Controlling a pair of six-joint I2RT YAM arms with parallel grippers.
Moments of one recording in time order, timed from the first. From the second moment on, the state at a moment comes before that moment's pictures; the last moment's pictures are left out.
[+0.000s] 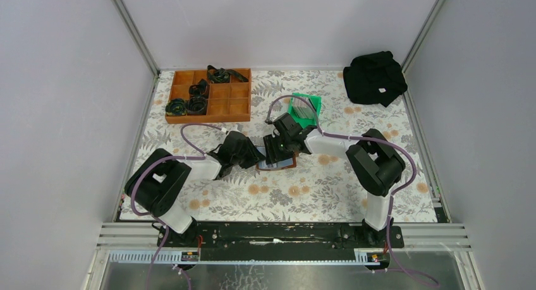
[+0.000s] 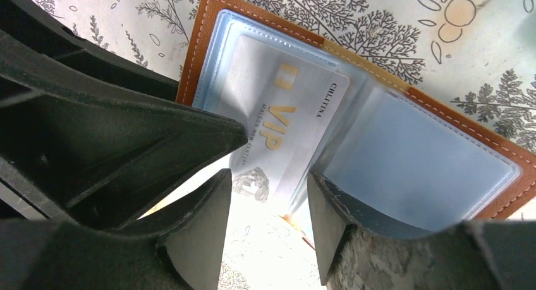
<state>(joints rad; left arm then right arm) -0.56 1.60 0.56 0.31 0.09 -1.00 0.75 1.89 1.17 -0.27 -0.22 0.39</state>
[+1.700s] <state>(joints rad) -0.55 1.61 0.57 0.33 0.14 -0.99 0.75 1.89 1.15 -0.26 -0.10 0.43</state>
